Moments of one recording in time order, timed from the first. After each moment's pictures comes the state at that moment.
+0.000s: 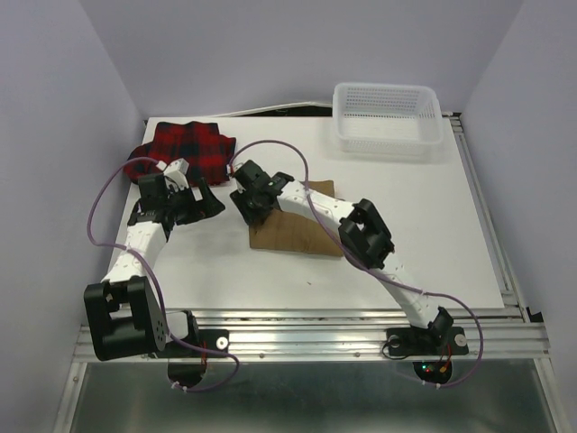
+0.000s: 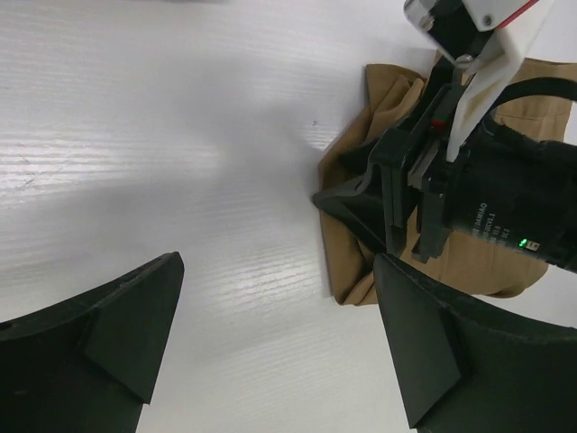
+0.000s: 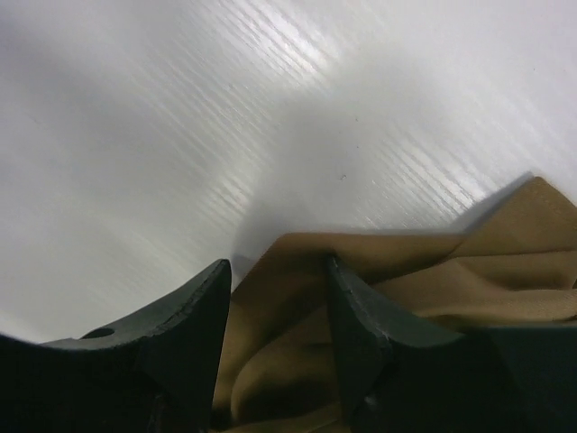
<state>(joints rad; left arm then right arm) 0.13 1.26 0.77 -0.24 0.51 -0.22 0.89 2.49 2.23 -0.69 0.06 0.21</state>
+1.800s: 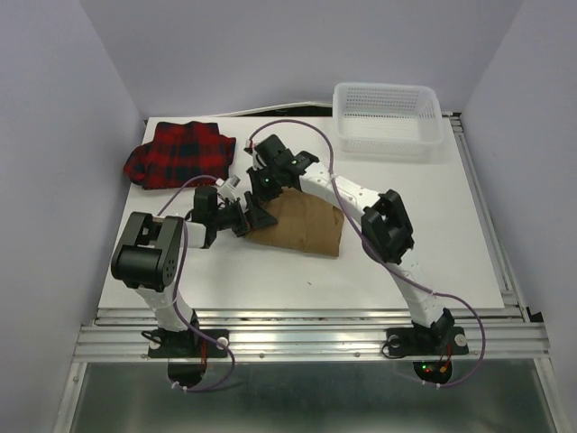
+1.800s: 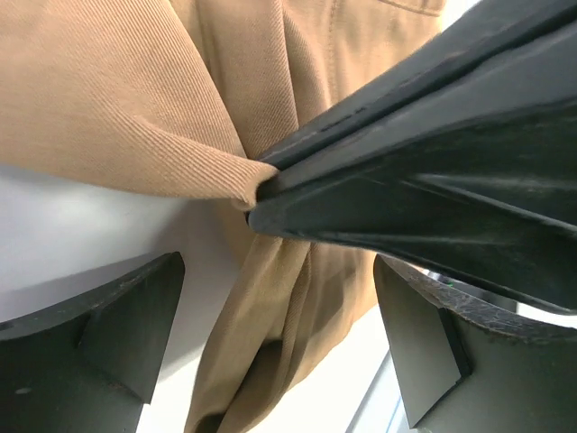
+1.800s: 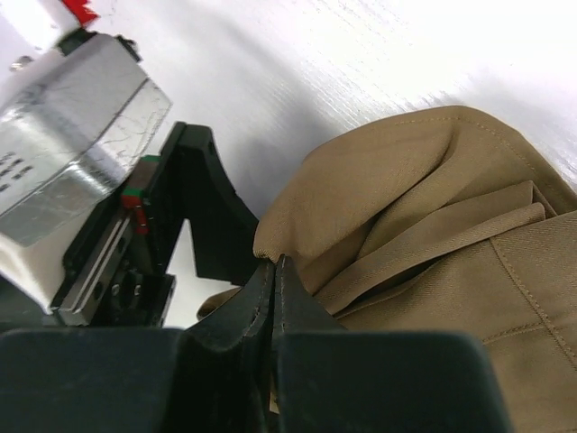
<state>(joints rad) -0.17 1.69 0.61 0.46 0.78 -0.63 0.79 2.35 2.16 -0.67 -0.25 0.34</state>
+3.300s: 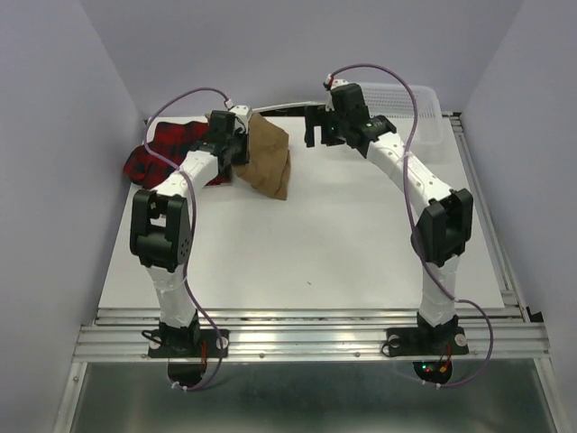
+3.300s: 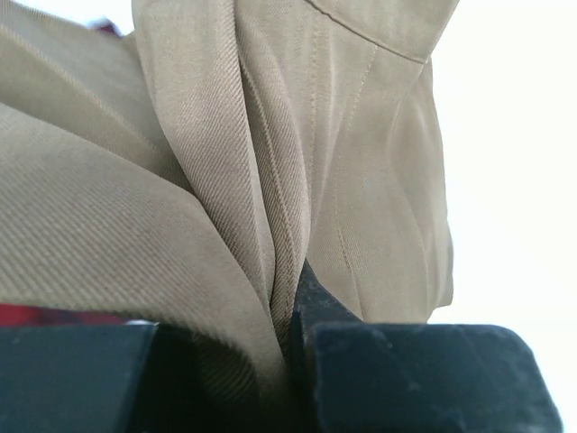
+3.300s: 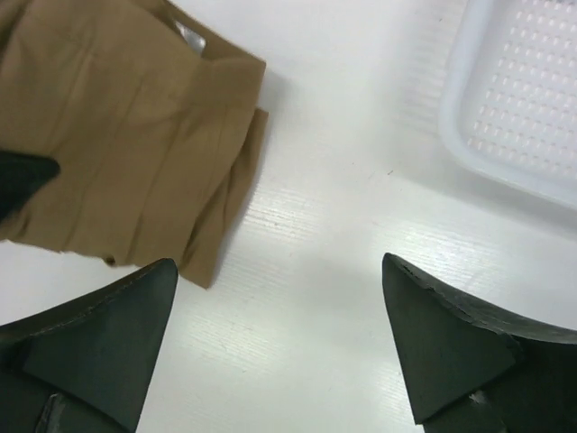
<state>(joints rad) -0.24 1.89 1.46 -0.23 0.11 -0.10 0.47 2.02 2.03 -0.57 0.05 0.23</state>
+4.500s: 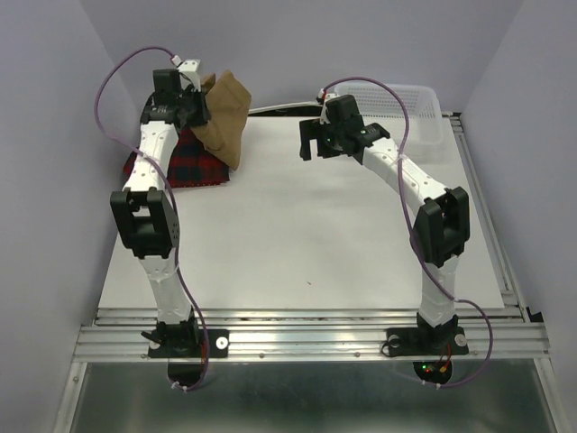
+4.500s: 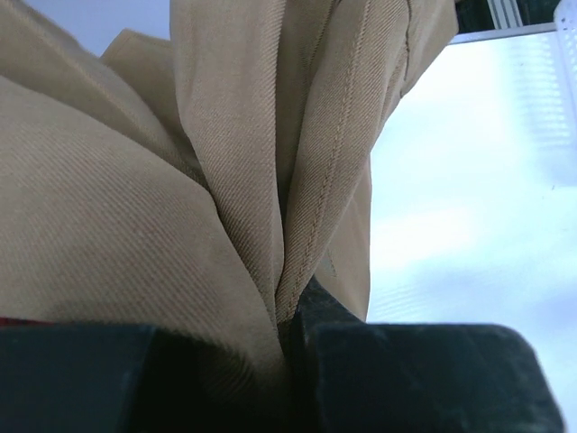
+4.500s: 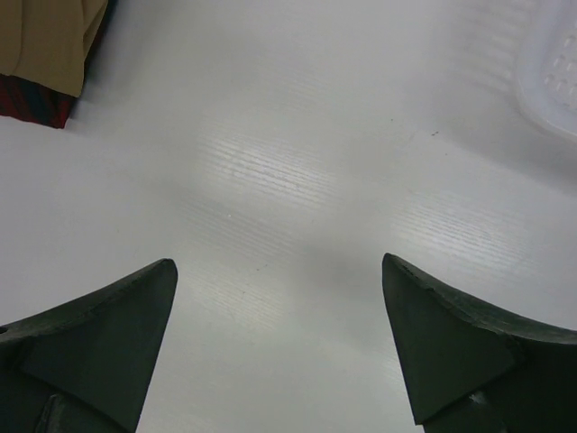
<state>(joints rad) -0.02 2.02 2.03 -0.53 0.23 0.00 0.49 2.02 1.92 -0.57 0.01 0.23</state>
